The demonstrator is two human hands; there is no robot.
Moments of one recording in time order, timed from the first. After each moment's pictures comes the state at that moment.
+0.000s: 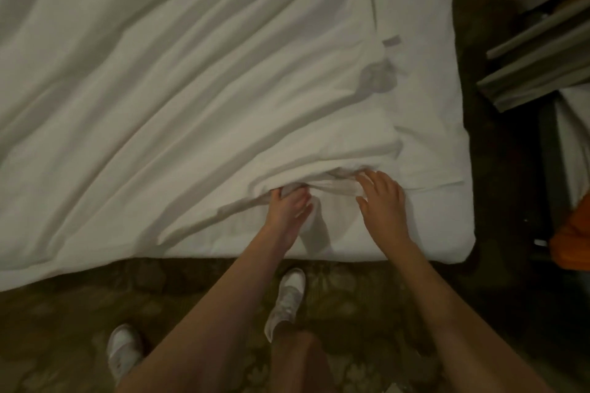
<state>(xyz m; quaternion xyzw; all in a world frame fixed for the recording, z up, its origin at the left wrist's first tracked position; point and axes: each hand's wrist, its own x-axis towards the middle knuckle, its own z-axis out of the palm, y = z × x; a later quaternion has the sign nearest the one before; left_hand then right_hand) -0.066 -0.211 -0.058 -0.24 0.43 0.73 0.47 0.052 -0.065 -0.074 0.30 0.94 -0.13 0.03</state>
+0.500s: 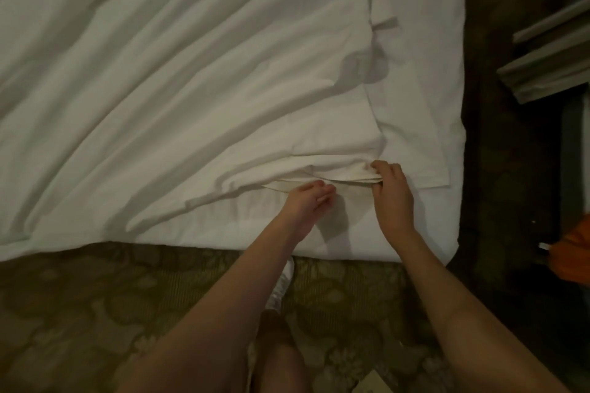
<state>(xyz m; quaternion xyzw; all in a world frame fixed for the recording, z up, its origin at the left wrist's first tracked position) -0.033 -0.128 -0.052 -0.25 0.47 0.64 0.55 0.064 0.007 -0.069 0.38 0.89 -0.27 -0.01</state>
